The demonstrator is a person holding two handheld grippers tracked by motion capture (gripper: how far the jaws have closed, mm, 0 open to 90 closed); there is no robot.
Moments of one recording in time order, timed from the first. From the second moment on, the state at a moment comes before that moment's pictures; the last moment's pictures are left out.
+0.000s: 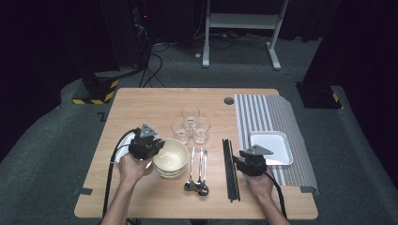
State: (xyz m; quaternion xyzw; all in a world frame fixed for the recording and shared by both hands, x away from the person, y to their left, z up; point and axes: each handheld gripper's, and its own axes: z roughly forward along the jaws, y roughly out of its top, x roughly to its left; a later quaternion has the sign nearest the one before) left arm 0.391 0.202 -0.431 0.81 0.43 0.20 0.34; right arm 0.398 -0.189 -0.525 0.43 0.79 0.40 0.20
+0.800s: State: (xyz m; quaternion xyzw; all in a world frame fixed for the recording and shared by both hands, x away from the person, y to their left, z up) left arm 0.386 0.207 -0.431 0.82 0.41 0.21 0.35; right arm 0.398 -0.189 -0.525 0.43 0.79 0.40 0.20
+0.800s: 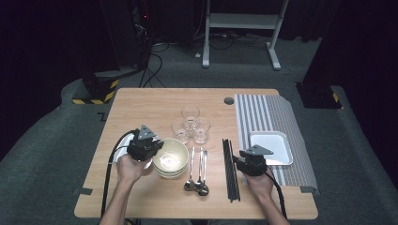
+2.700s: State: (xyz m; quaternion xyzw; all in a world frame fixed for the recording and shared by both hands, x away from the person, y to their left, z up) left arm 0.377 0.201 -0.411 0.79 0.40 0.21 0.41; right arm 0.397 -0.190 -0.525 0.43 0.78 0.40 0.20
